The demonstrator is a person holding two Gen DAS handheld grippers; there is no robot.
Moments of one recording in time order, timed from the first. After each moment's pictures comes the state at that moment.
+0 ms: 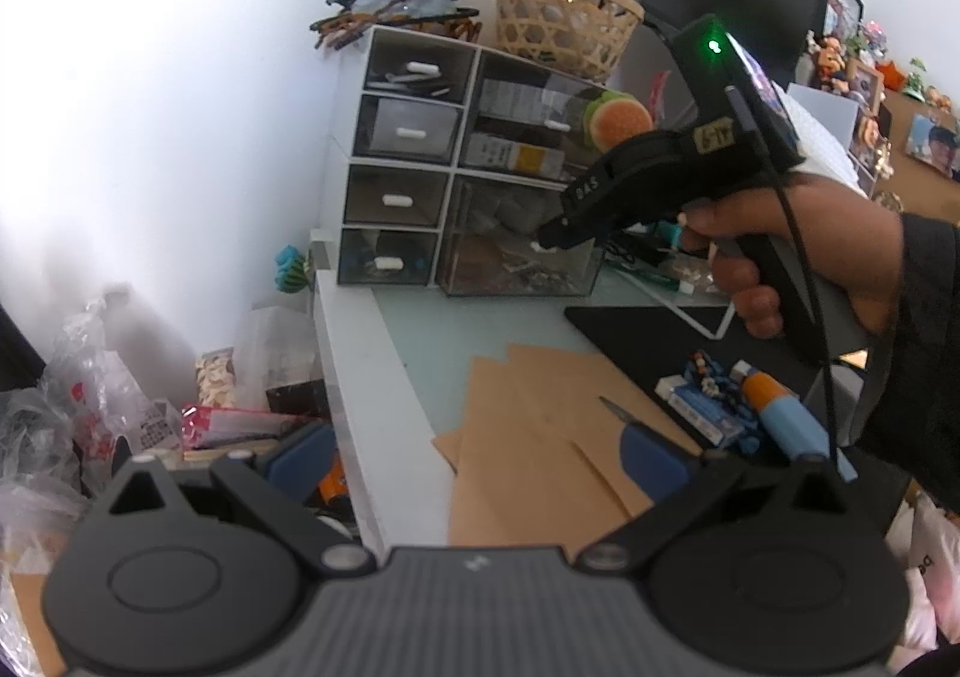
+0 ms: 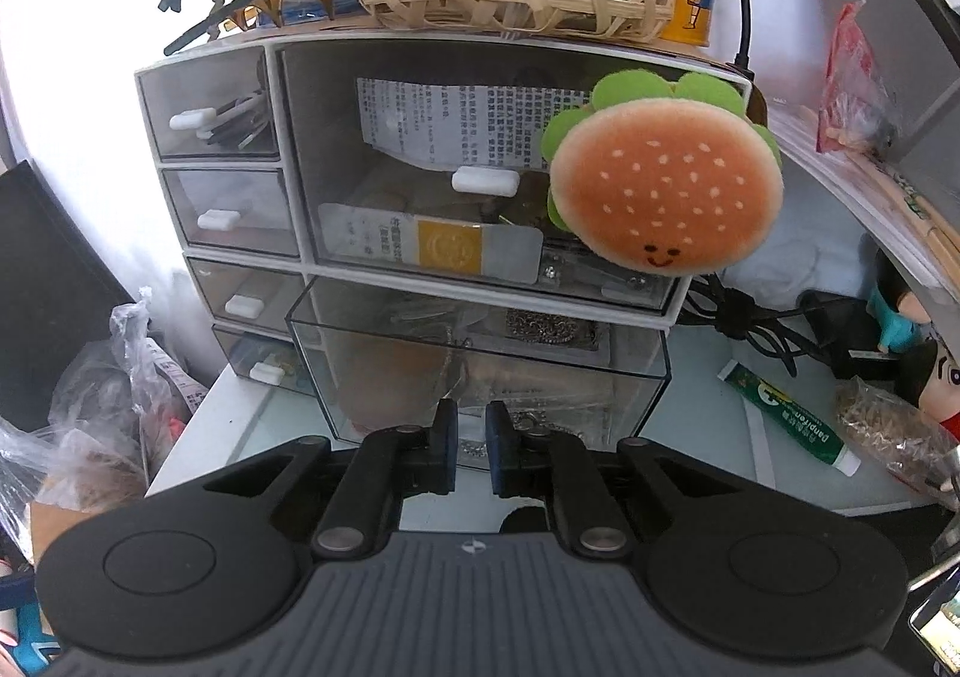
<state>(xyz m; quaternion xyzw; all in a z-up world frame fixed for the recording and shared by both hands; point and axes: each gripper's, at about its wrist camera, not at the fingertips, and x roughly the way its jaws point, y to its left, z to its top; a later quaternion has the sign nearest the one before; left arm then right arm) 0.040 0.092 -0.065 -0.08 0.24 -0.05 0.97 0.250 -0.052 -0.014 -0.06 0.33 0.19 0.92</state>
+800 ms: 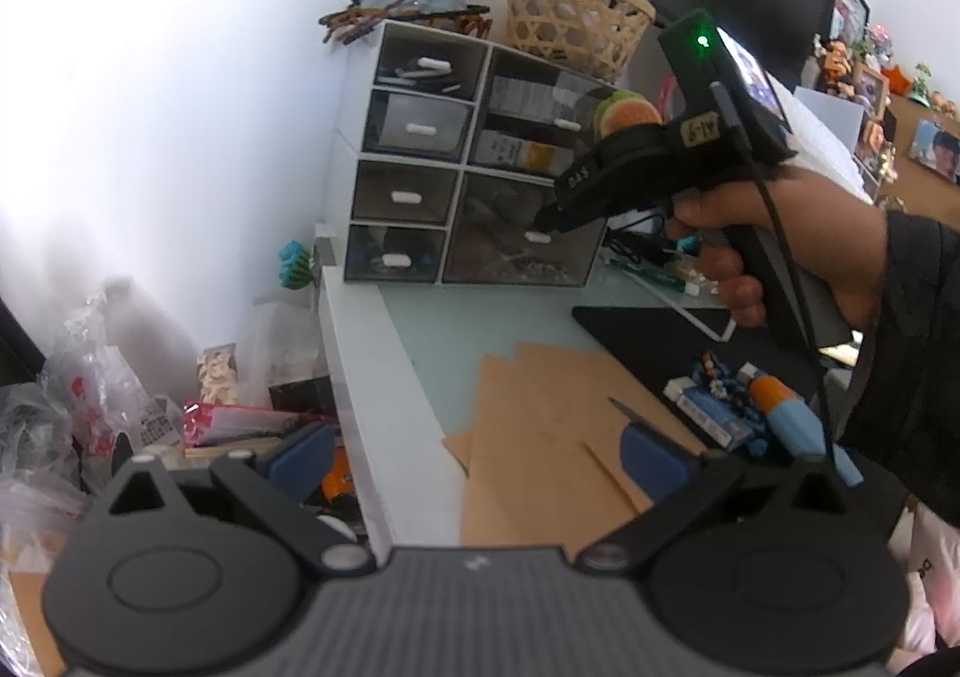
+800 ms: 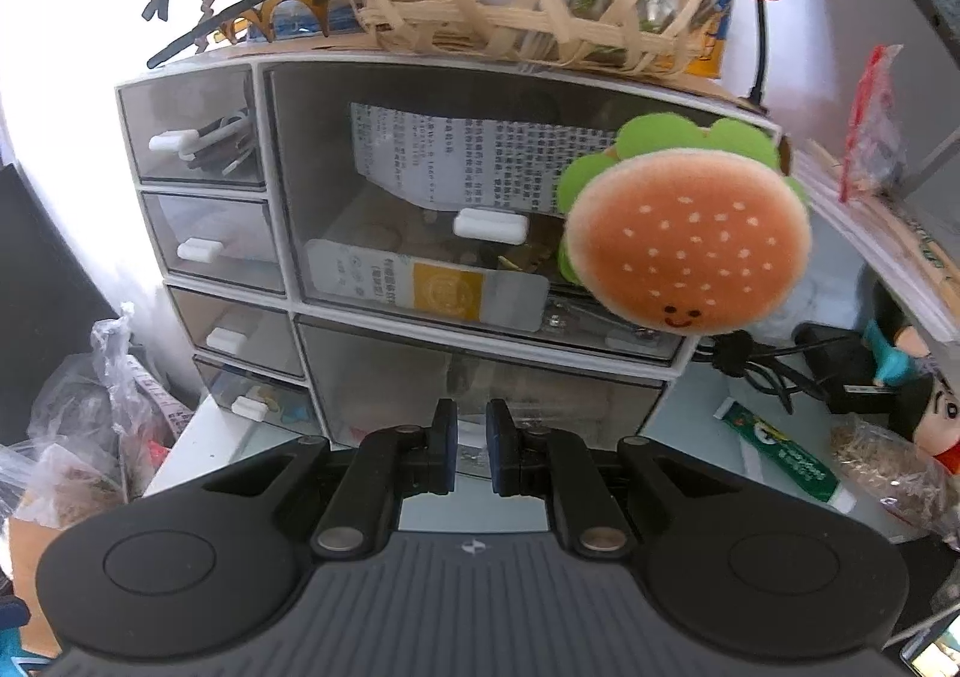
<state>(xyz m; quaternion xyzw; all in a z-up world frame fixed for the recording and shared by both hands) 0.041 0.095 -0.068 -0.08 0.25 -0.05 0.96 0.258 -0.044 -0.011 -0.07 0.31 0.18 0.93</state>
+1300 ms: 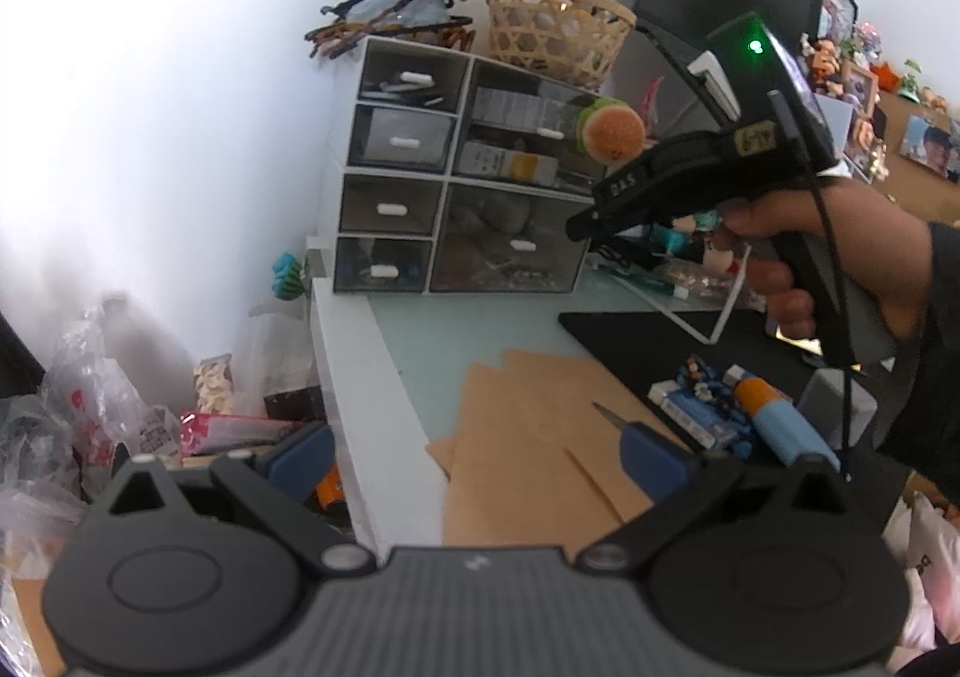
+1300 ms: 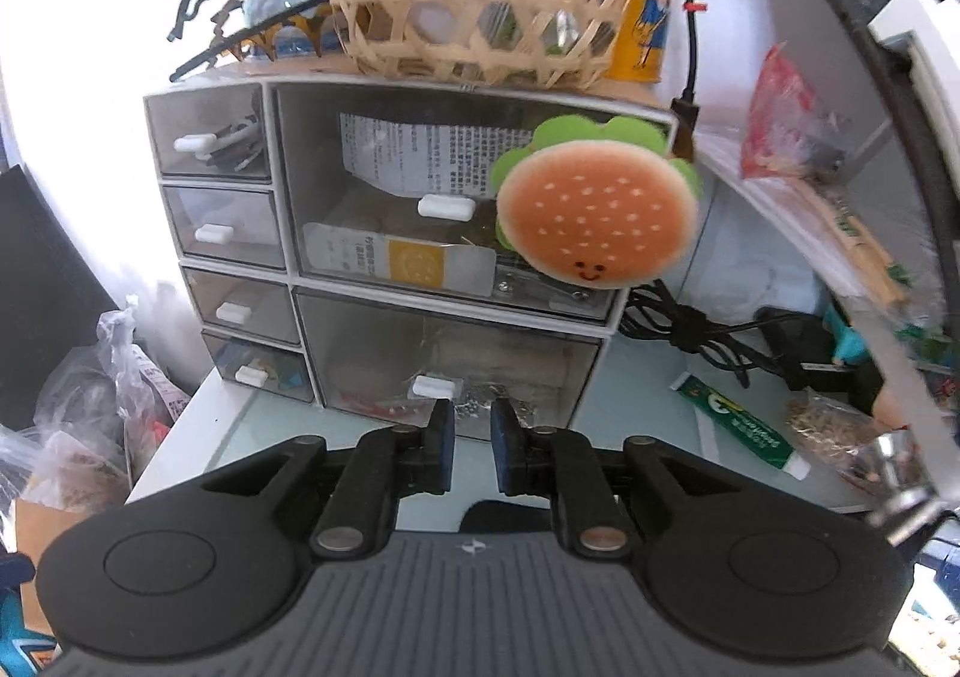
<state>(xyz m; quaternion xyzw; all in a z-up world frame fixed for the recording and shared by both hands) 0.035 0.089 -0.063 -0.08 0.24 -0.05 0.97 0.229 -0.069 0.002 -0.07 0.30 0.17 0.93</state>
